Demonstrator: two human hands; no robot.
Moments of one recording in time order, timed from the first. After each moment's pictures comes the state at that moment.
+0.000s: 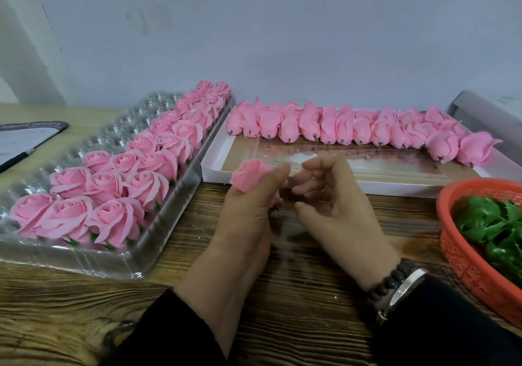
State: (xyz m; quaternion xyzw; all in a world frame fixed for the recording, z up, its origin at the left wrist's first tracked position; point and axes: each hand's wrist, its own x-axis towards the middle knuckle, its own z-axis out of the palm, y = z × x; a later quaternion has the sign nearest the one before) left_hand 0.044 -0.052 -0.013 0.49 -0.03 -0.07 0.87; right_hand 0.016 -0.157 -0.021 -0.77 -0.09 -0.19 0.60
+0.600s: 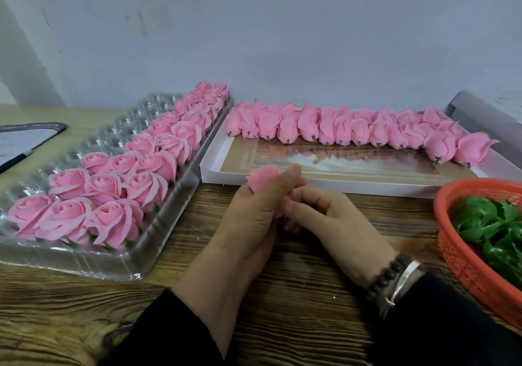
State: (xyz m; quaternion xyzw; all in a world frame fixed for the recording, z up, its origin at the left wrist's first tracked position) left_hand 0.044 -0.046 -0.013 0.55 -0.07 -0.15 0.82; right_hand 0.014 -0.161 -0.018 -0.75 -0.10 -0.01 0.66
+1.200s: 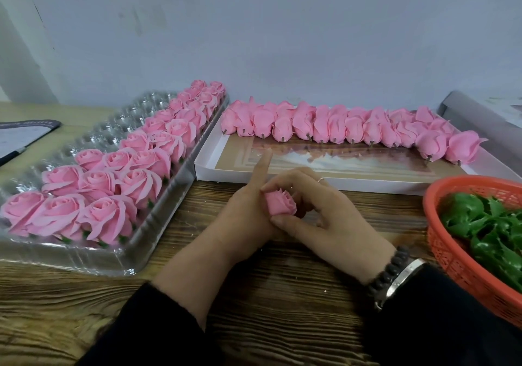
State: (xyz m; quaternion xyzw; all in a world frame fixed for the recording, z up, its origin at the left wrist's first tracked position) left_hand 0.055 -0.032 -0.019 0.84 -0.24 -0.07 0.48; right_hand 0.010 -0.169 -0.013 -0.87 -0.21 -0.11 0.44
